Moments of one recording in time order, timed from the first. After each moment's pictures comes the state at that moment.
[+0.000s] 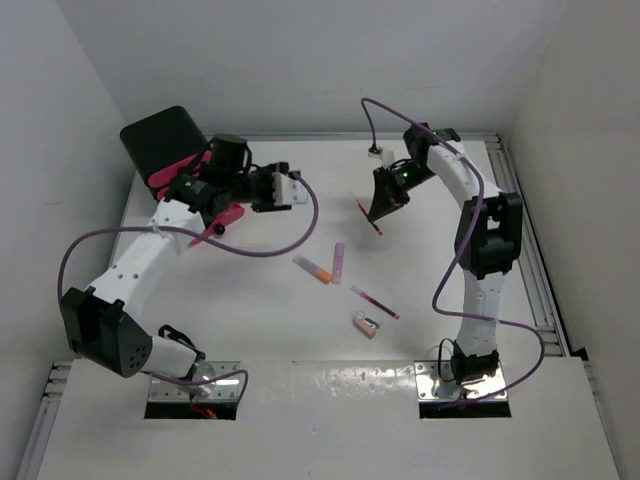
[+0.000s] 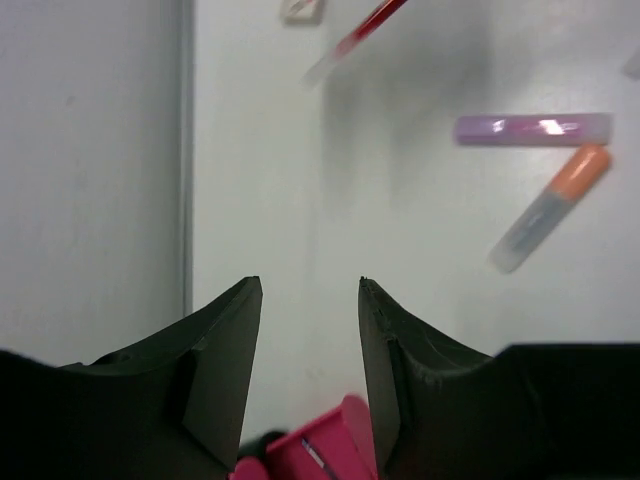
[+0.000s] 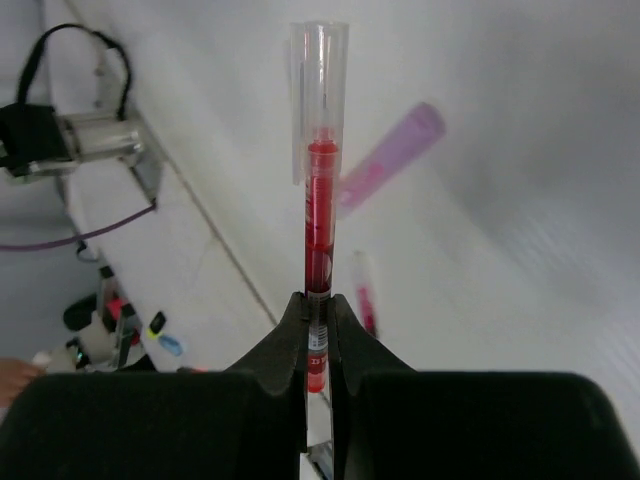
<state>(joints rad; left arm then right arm) -0.35 1.39 1.37 -0.58 0.53 1.09 0.16 2.13 1.83 -1.17 -0.79 -0.28</state>
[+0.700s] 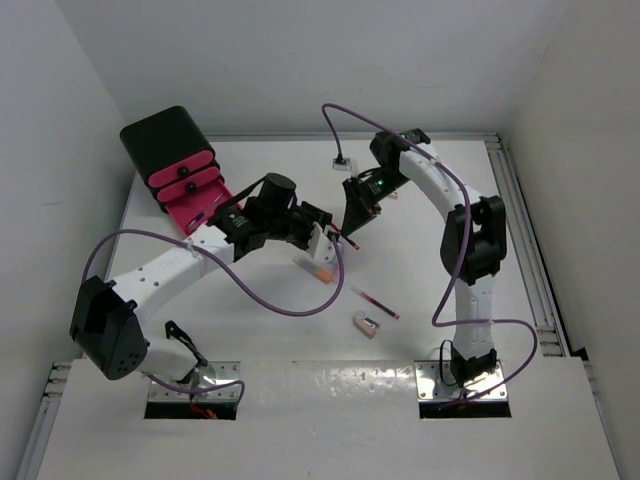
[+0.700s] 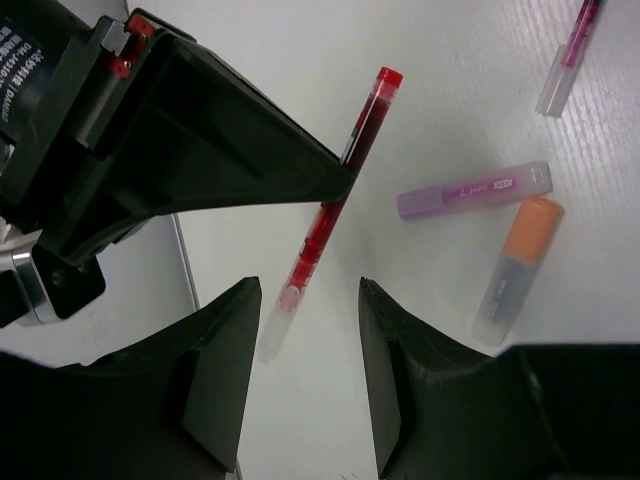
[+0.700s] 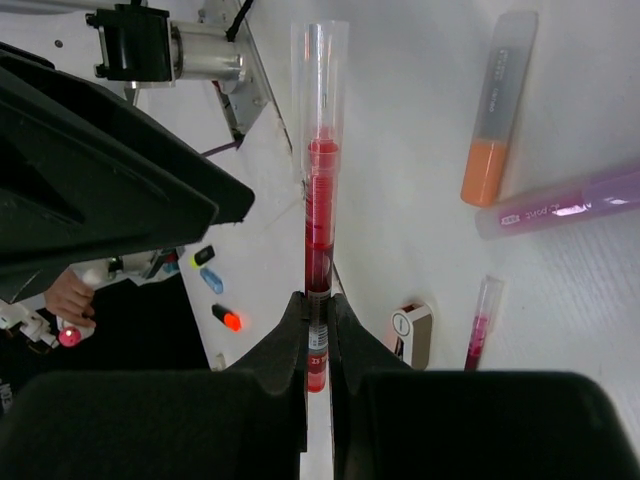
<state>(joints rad) -0.67 1.38 1.15 -0.40 0.46 1.27 0.34 2.12 1.89 -1.36 -1.00 -0.41</state>
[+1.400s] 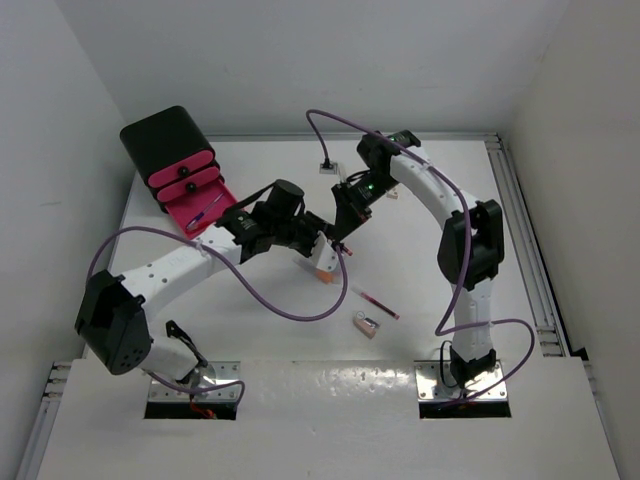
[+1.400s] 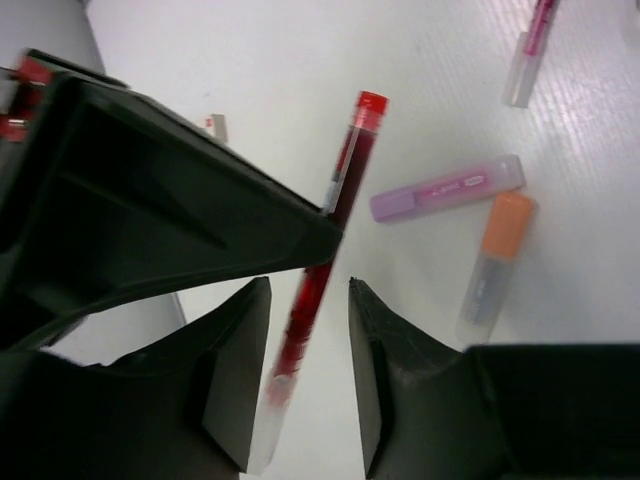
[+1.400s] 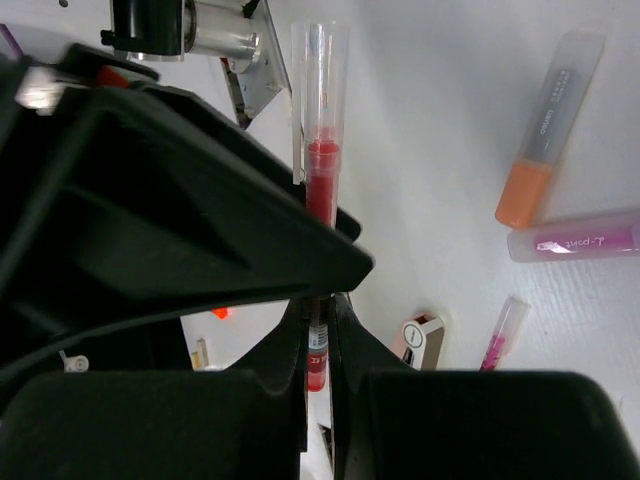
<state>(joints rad) -0.71 1.41 1.14 -0.41 0.44 1.32 0.42 2.09 1.89 -1.36 -1.00 -0.44</state>
